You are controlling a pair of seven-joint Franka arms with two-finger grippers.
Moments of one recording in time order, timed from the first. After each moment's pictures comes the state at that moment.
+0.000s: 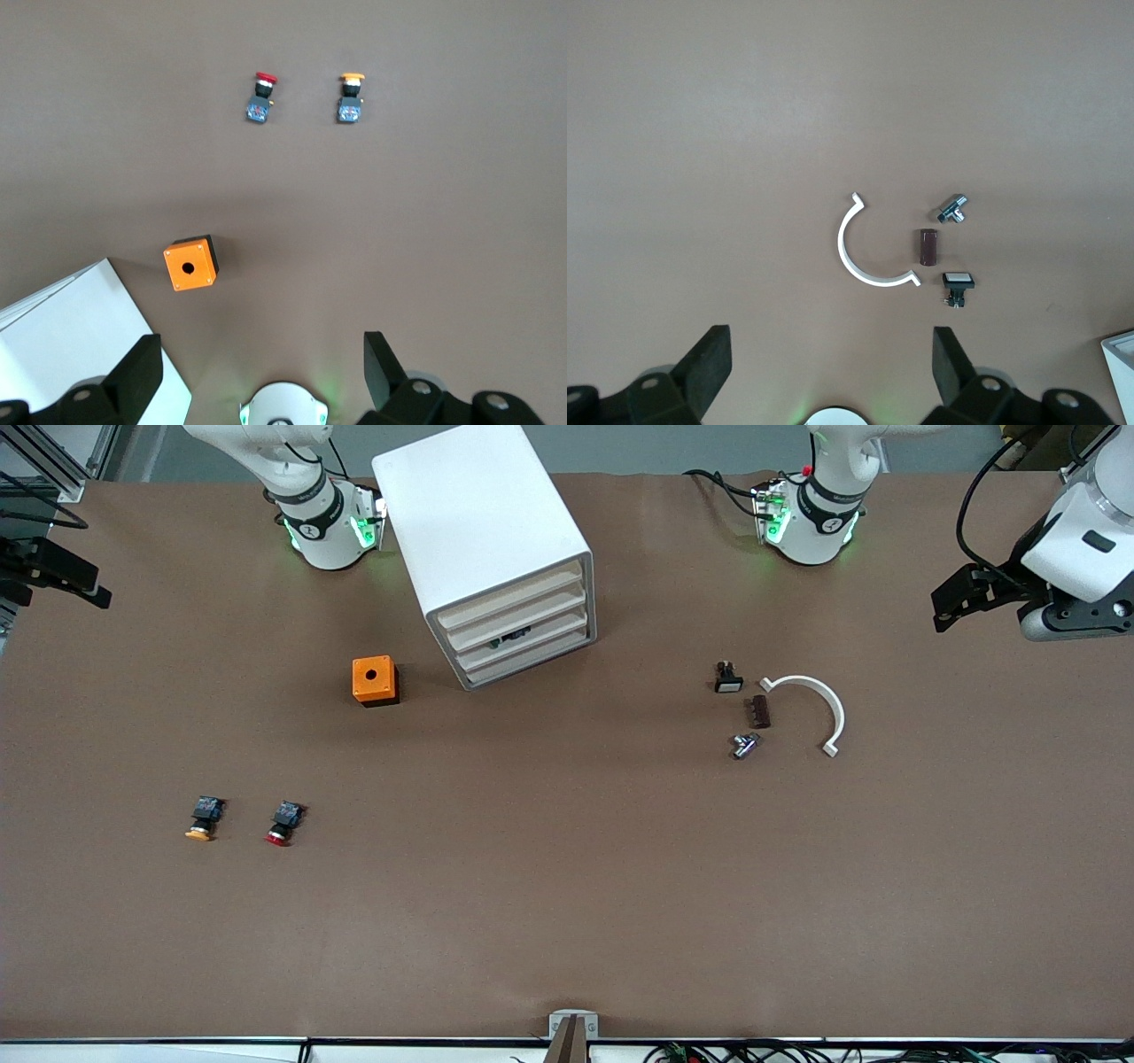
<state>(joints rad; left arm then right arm) -0.03 -0.09 -0.11 -1.64 0.05 1.49 -0.16 -0.06 -0.13 -0.02 -1.61 0.01 1.40 -0.03</state>
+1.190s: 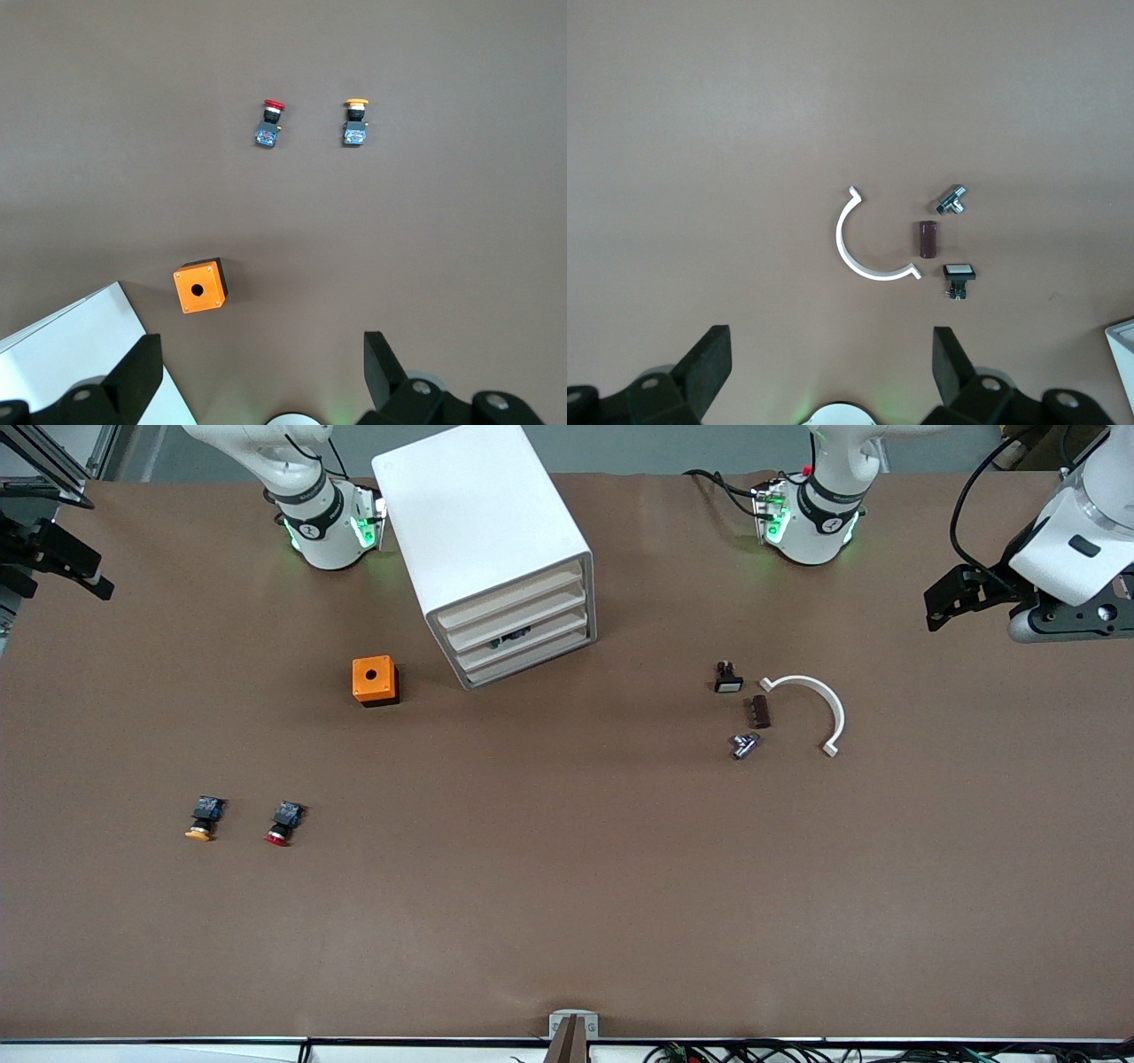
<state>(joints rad) -0.04 -0.09 -0.11 -1.65 0.04 1.49 -0.12 -0.05 -0.23 -0.05 -1.72 0.04 1.49 -0.02</state>
